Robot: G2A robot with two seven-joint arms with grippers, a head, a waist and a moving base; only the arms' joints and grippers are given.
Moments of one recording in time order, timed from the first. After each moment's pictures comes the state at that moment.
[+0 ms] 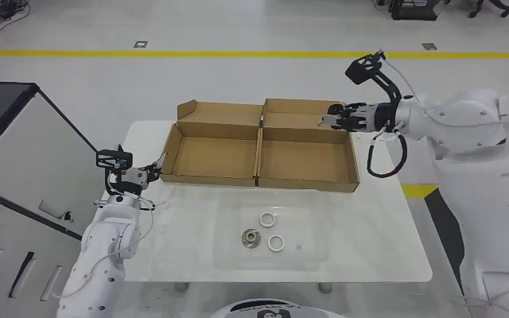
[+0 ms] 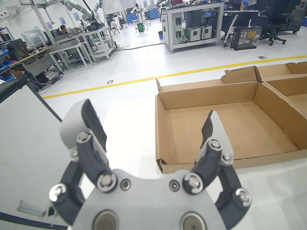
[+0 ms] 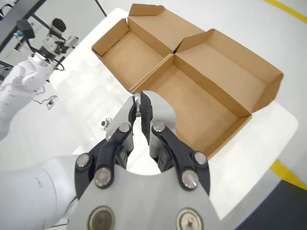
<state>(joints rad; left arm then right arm) 1.73 -1.15 -1.60 -1.80 1.33 0.00 0.00 -0.90 -0.95 1.34 -1.82 -0.37 -0.10 1.36</state>
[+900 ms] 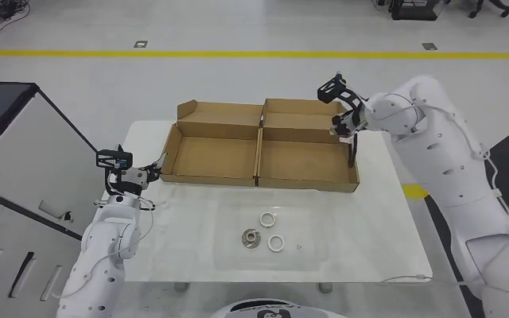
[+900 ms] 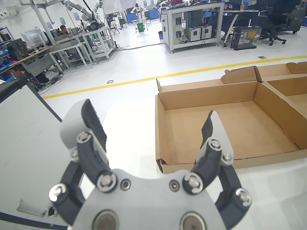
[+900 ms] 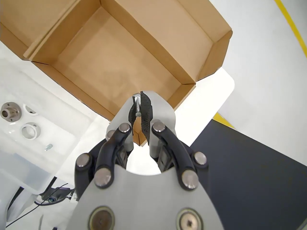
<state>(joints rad) 1.73 -1.15 -1.60 -1.80 1.33 0.00 0.00 -0.69 -0.99 0.97 -1.50 -0.76 -0.18 1.41</state>
